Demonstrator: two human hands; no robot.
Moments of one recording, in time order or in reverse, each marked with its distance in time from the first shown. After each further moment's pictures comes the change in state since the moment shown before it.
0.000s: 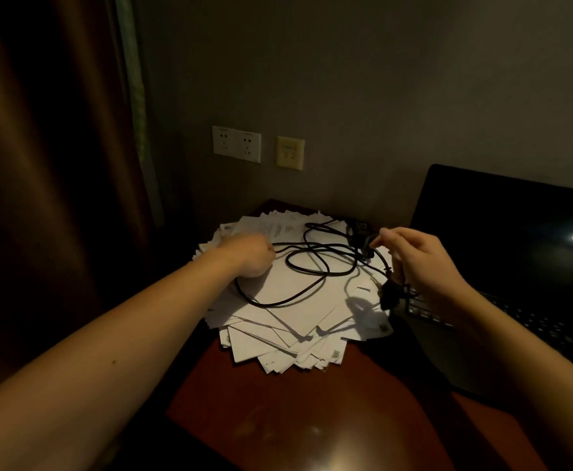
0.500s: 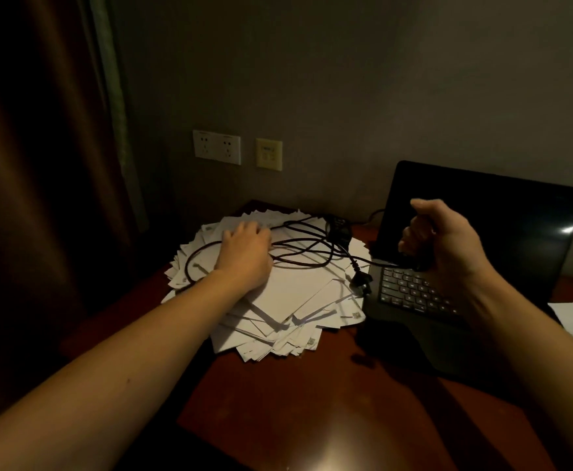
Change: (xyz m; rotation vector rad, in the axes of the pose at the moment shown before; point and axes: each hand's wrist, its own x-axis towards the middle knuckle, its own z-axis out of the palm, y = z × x) left_hand -0.019 0.041 0.023 -0.019 0.422 0.088; right_hand -0.027 -0.026 -0.053 0.545 0.140 0.004
